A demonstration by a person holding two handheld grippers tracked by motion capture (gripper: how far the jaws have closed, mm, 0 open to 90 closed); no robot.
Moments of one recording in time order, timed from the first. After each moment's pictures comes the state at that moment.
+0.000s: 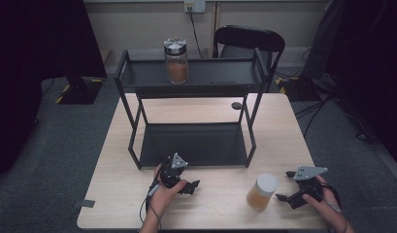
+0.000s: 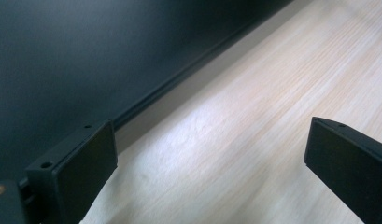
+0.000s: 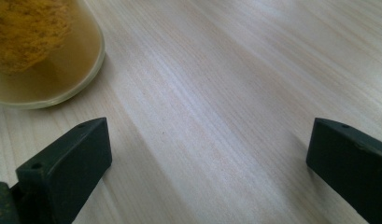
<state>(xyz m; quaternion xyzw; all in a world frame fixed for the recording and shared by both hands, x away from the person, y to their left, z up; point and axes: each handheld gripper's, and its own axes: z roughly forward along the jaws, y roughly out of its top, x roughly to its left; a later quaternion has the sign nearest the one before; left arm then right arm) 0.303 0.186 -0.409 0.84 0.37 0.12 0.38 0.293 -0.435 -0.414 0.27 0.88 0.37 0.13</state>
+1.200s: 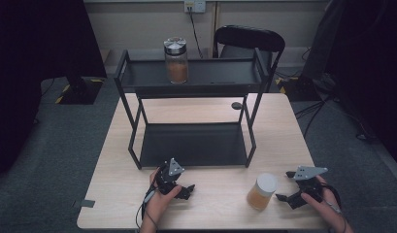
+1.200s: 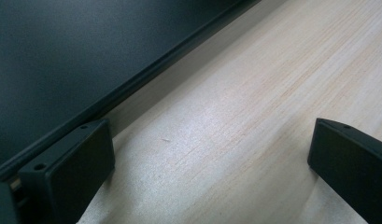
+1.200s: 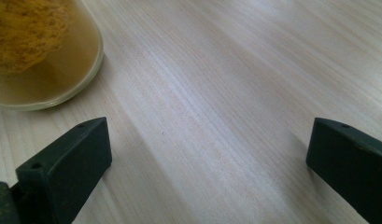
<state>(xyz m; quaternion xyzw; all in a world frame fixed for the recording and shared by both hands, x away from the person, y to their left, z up) 0.290 0.189 -0.421 0.84 0.36 0.16 0.37 0.291 -0.433 -0.414 0.28 0.88 0.37 0.13</state>
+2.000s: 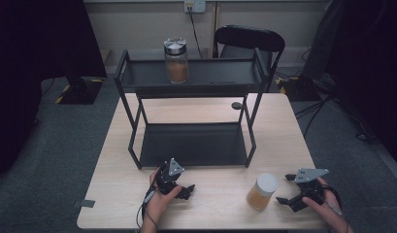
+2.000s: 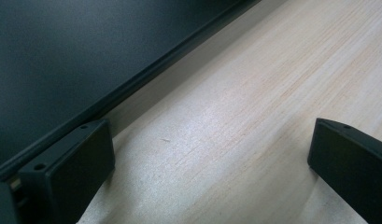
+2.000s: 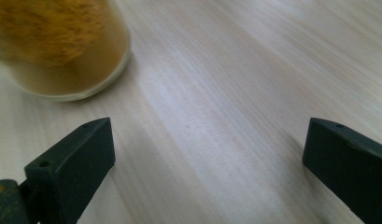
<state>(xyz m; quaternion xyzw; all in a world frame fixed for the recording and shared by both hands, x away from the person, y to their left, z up) 0.290 0.190 -0.421 0.84 0.36 0.16 0.37 0.290 -0.436 -0.409 0.26 0.89 0.37 0.11</state>
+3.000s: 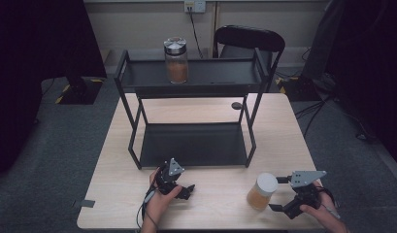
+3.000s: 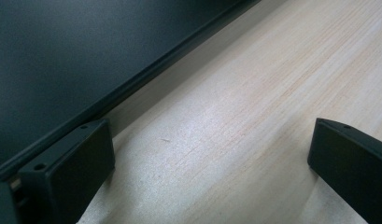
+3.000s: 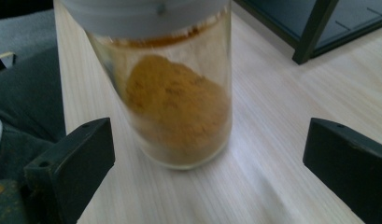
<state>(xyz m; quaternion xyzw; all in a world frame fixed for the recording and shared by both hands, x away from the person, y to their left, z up) 0.290 0.189 -0.421 0.84 0.36 0.16 0.37 0.285 -0.422 -0.393 0.20 0.87 0.44 0.06</state>
